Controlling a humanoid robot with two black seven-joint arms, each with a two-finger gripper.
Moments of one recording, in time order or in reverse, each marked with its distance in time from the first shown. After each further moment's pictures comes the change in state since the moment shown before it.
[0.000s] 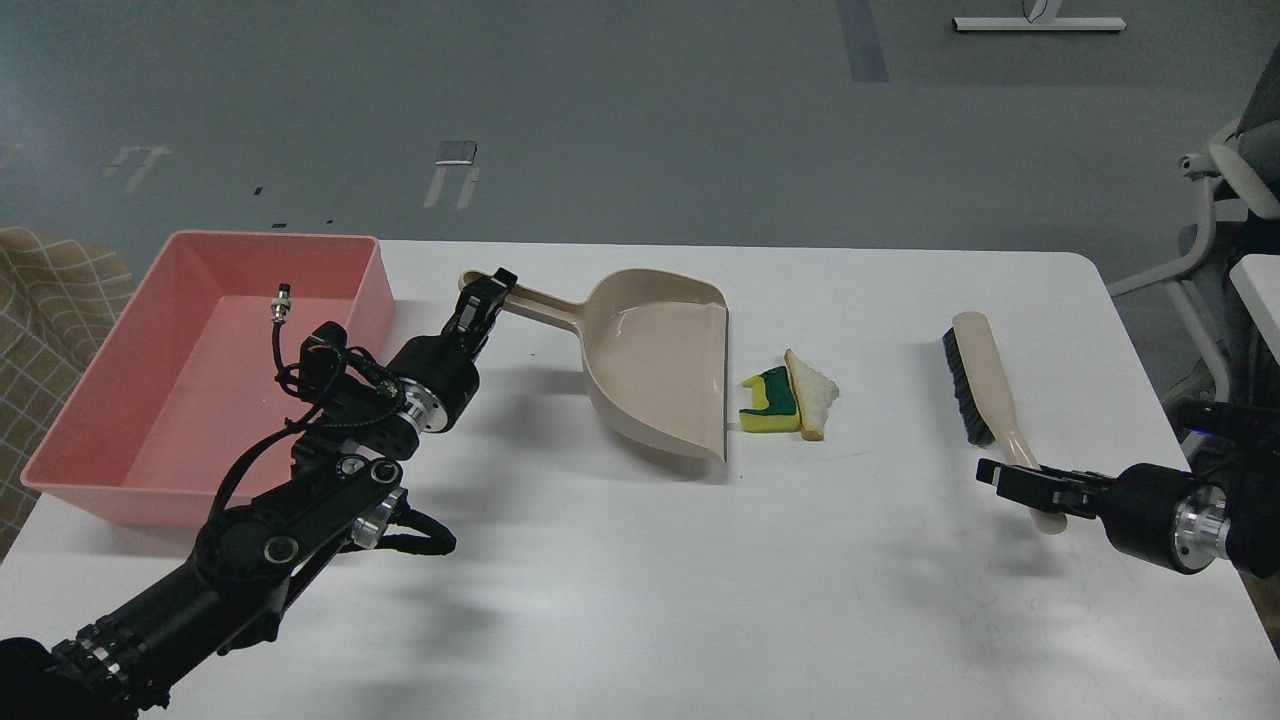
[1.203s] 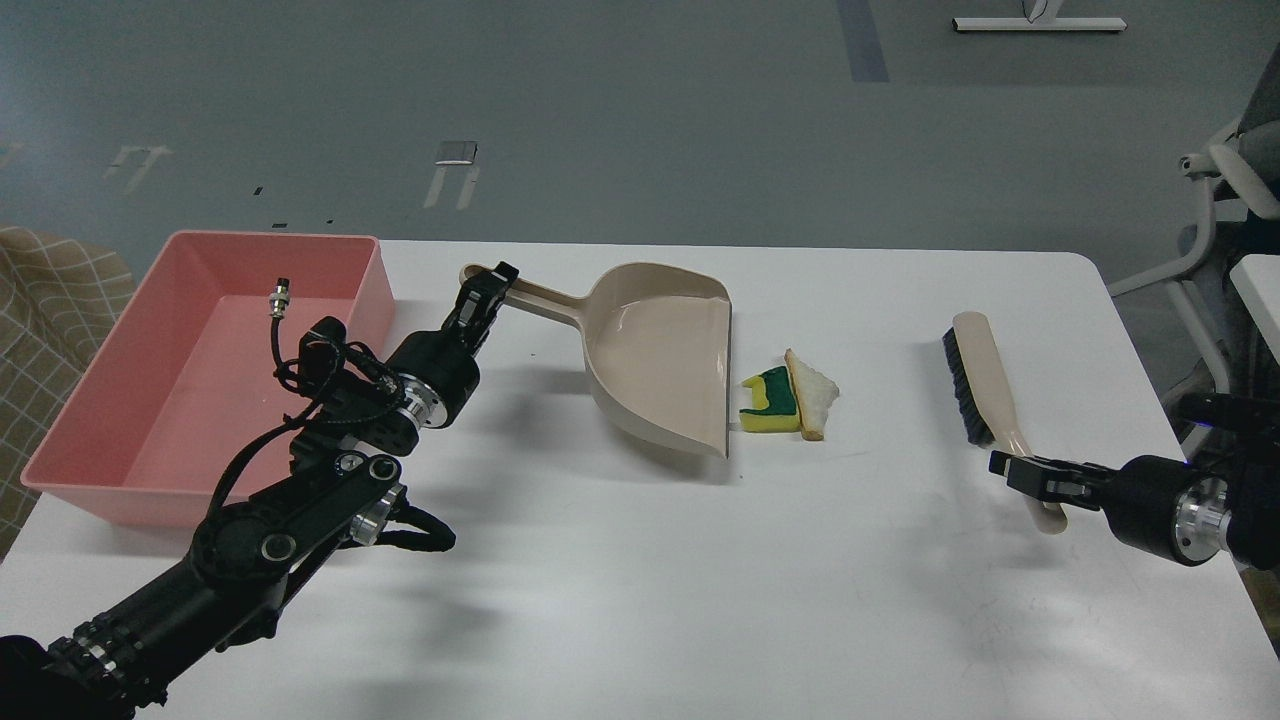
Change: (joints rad) left arm -0.004 0.009 0.000 -0.012 0.000 0.000 -0.005; right arm 0.012 -0.003 0.002 0.008 0.001 0.000 -0.052
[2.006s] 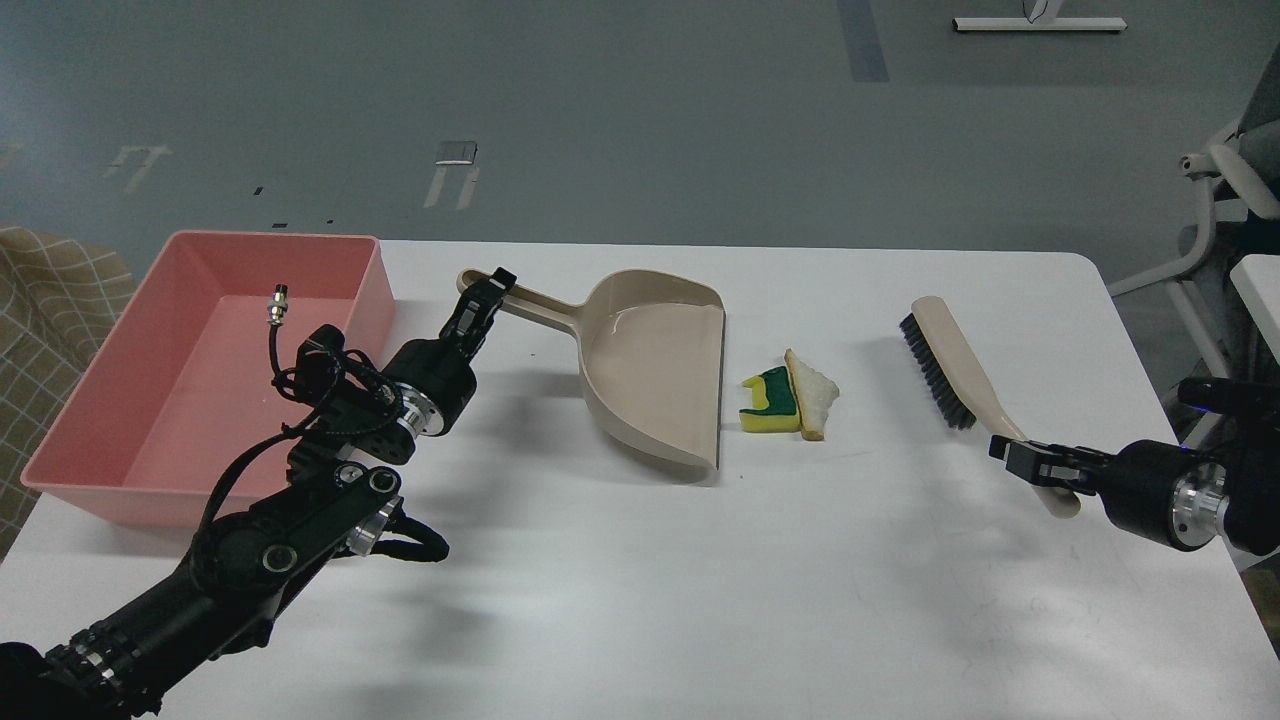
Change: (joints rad) left arm 0.016 0.003 0.019 0.014 0.052 0.023 -0.040; right arm 0.027 -0.005 0.009 0.034 0.006 -0.001 -0.018
